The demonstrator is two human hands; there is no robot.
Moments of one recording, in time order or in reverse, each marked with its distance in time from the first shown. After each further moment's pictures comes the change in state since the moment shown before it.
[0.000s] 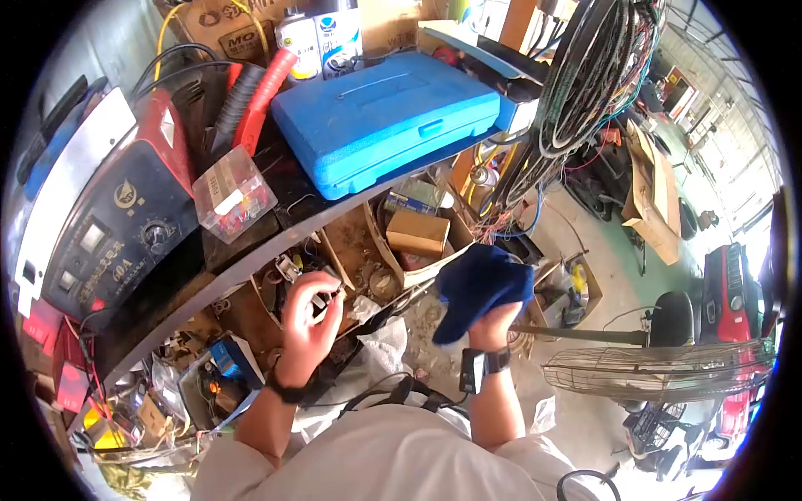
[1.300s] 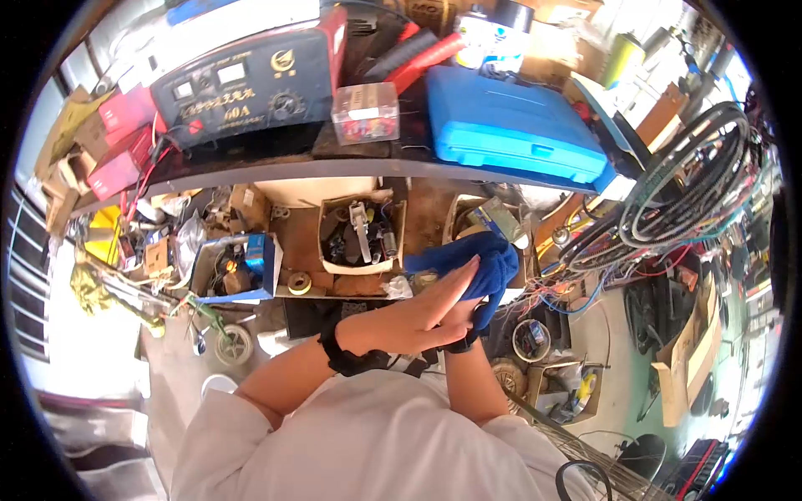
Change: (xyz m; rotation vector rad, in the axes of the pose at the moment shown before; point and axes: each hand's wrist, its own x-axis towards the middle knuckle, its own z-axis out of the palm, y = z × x) left_hand -0.012 0.060 0.076 0.089 -0.507 -0.126; right_hand 0.006 0.090 -0.011 -0.162 -0.439 0.223
